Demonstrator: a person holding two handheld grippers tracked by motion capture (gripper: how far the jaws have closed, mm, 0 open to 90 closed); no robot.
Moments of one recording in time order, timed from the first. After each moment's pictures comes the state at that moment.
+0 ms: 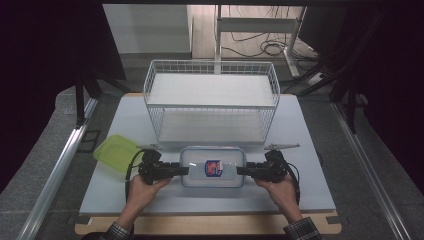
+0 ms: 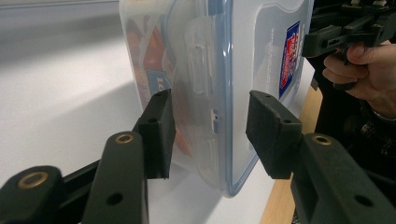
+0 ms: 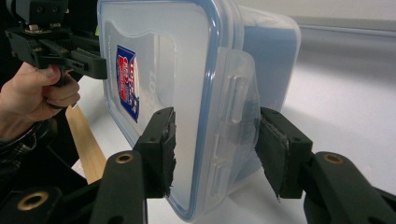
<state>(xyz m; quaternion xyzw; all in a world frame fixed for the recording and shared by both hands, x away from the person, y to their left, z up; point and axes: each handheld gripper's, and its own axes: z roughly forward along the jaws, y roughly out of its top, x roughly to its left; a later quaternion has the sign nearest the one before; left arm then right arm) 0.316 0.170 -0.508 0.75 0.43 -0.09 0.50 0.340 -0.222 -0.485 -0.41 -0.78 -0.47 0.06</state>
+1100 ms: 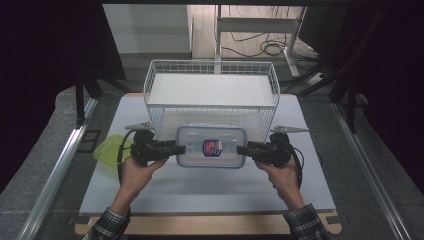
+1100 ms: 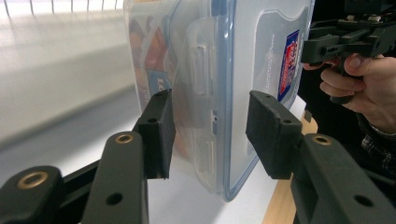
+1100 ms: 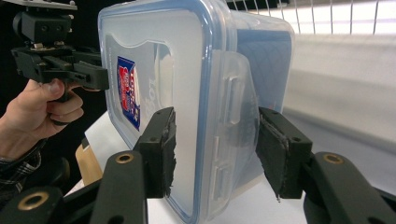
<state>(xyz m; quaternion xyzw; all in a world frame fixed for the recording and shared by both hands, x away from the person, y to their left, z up) 0.331 0.179 -0.430 0.74 0.40 -0.02 0.54 0.352 -0.214 -0.421 -0.39 -0.75 -0.53 0.01</state>
